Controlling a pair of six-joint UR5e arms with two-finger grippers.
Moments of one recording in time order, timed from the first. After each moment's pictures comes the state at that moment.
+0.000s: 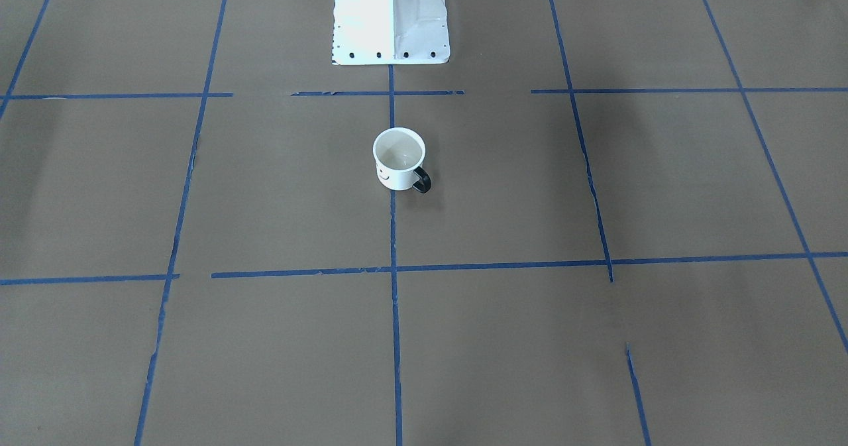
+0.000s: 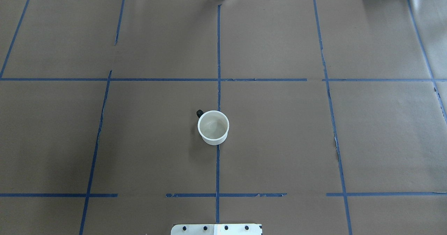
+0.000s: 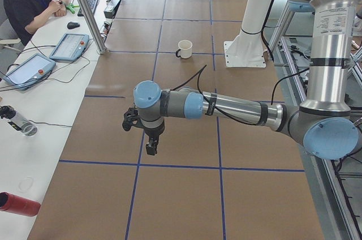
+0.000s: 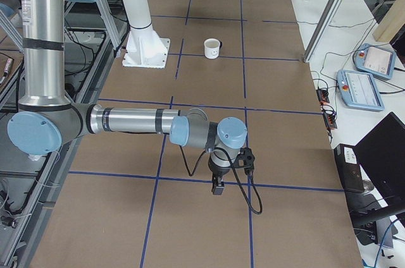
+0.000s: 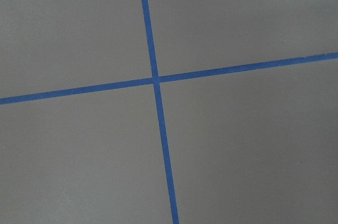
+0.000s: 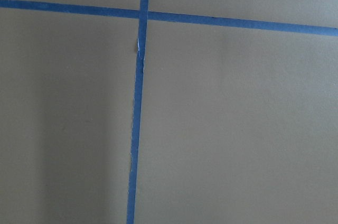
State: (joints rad) left arm -1.54 -1.54 -1.75 -1.50 -2.34 0.08; right arm 1.57 -1.63 1.65 -1.72 2.28 -0.15
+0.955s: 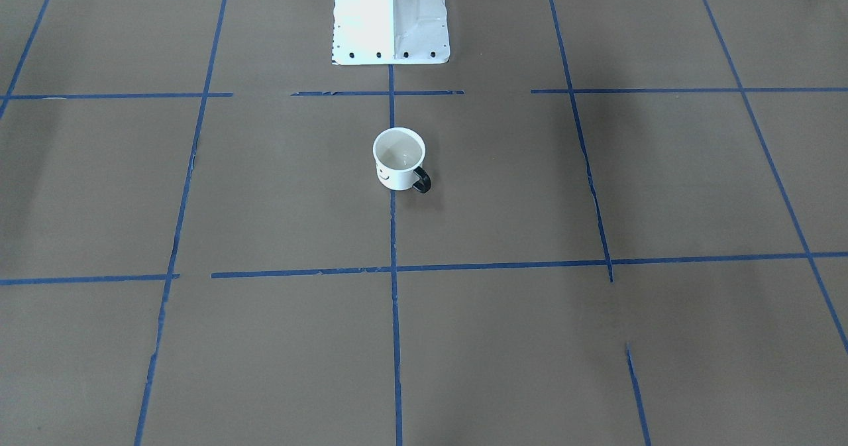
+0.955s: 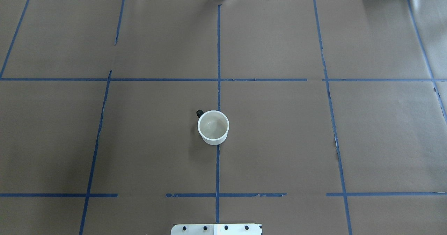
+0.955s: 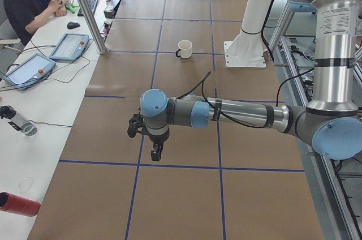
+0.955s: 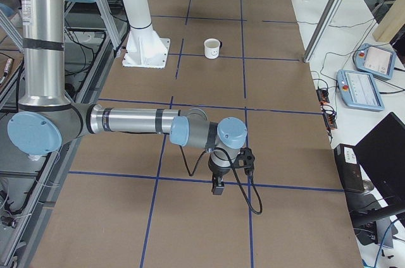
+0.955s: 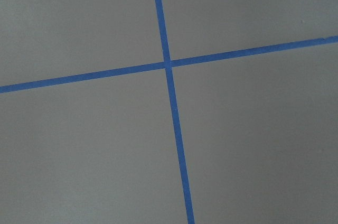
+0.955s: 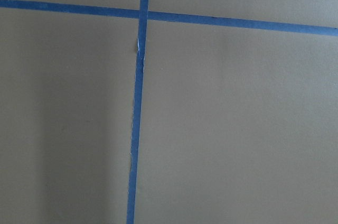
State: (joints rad) left arm -1.54 -1.51 -1.74 -1.54 -2.36 0.07; right arm 1.57 -1.63 1.65 -1.72 2.28 -0.15
